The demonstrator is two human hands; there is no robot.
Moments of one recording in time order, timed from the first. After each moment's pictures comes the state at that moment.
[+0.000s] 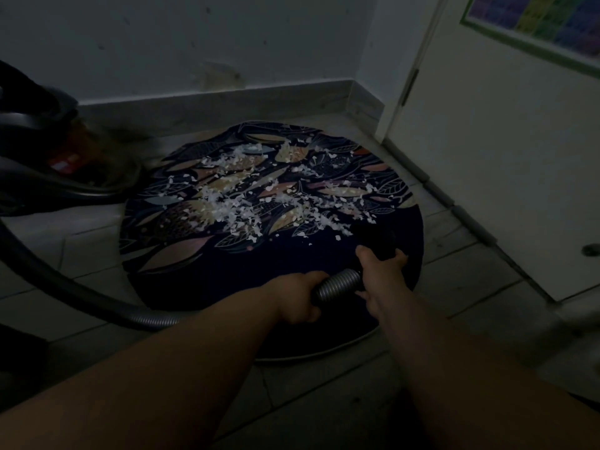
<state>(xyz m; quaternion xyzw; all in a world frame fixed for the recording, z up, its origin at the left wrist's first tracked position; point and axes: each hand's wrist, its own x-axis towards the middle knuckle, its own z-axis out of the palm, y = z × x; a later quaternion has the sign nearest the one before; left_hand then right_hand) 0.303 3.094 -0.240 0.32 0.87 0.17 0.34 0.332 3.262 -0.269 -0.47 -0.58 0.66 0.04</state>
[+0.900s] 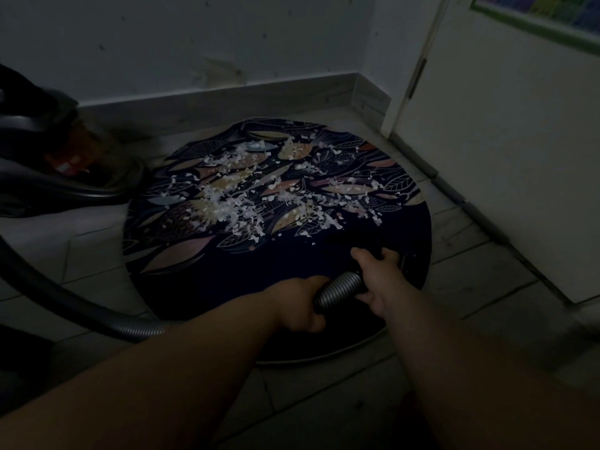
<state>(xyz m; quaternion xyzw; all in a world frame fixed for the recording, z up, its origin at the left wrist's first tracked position) 0.304 3.101 -0.243 0.30 0.86 0.18 0.36 0.320 3.274 -0.277 -0.44 -0.58 0.68 -0.05</state>
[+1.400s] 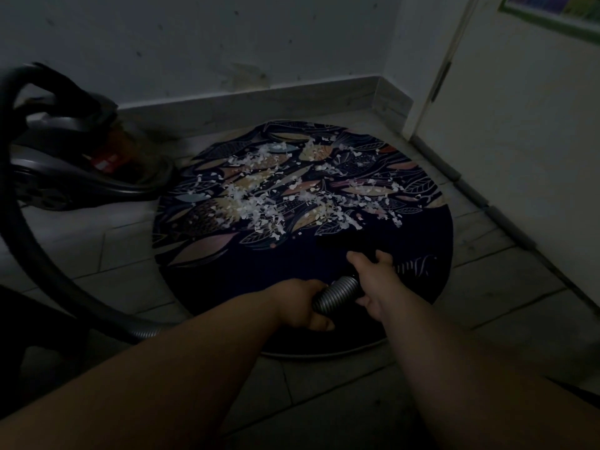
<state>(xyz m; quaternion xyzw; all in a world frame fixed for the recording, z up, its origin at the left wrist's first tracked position) 0.310 3.069 -0.237 0.26 0.87 0.17 0.38 0.323 3.233 -0.277 -0.41 -0.61 0.67 -0.10</state>
